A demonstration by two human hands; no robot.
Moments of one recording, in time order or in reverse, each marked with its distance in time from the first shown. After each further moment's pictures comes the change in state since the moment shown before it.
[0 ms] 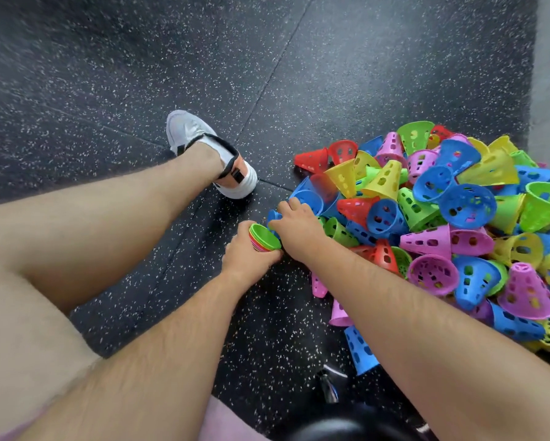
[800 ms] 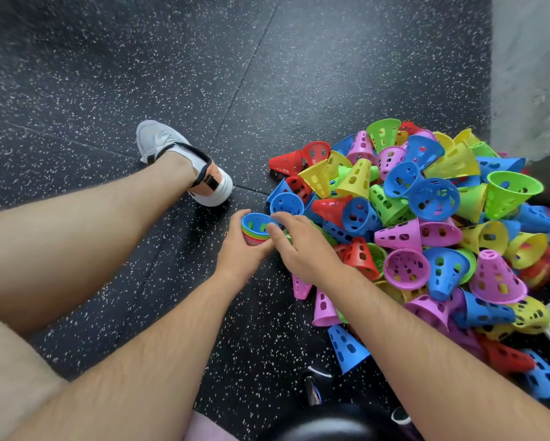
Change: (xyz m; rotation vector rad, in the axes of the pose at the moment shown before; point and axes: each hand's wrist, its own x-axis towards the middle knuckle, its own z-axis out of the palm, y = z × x) left_hand -0.002 0.030 0.015 -0.232 -0.035 0.136; right_hand -0.066 0.025 0.004 0.848 0.236 0.251
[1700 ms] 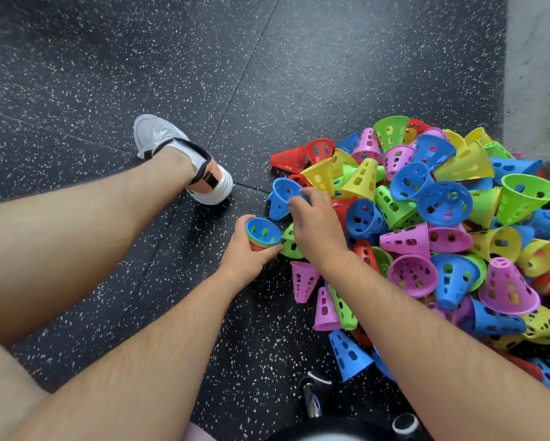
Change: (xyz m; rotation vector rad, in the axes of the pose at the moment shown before) left_hand 0.020 -0.022 0.013 0.055 -0.066 0.038; right_hand 0.038 0.028 0.002 -0.285 0.279 -0.061
